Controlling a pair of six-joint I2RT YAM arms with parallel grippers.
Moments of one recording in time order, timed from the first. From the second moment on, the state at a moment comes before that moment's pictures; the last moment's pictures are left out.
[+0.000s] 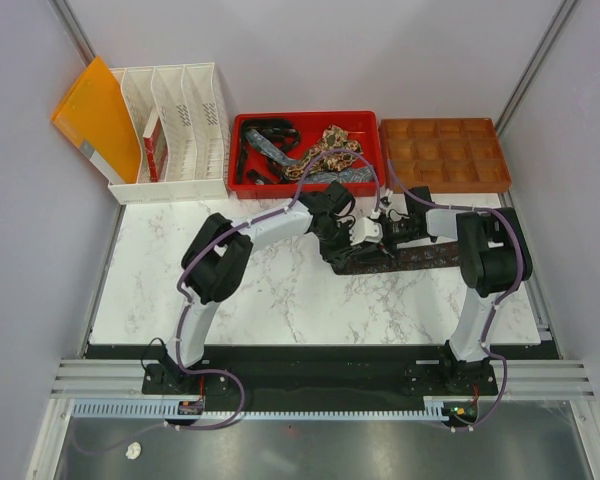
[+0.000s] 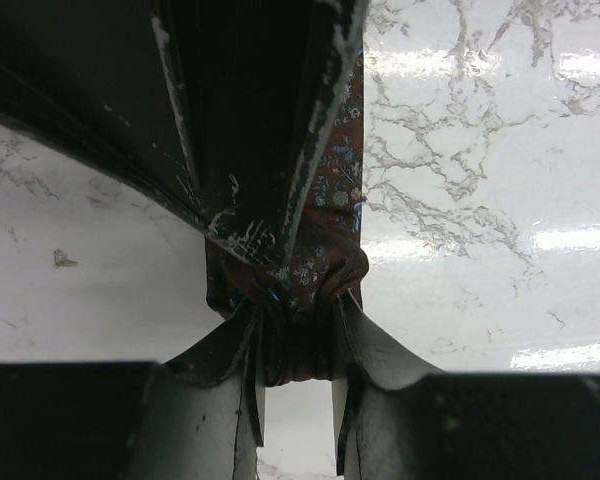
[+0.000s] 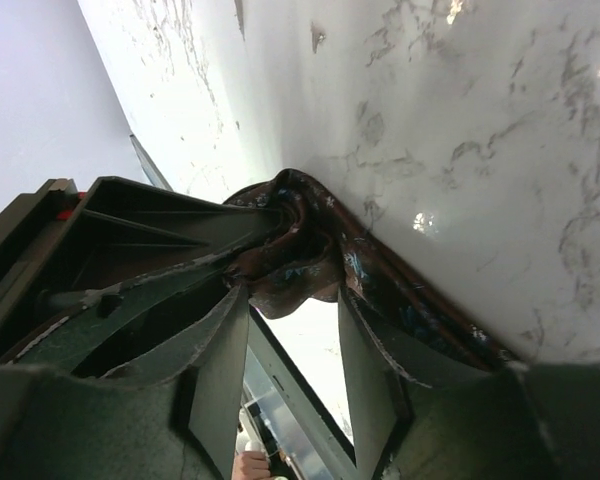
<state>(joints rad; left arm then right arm) -0.77 2.16 1.66 -0.67 0.47 0.67 0.13 1.94 1.04 -0.29 -0.94 0.43</state>
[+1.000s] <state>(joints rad) -0.78 2.23 1.77 -0.77 0.45 0.64 0.14 1.95 1.02 -0.27 -0.97 0.43</state>
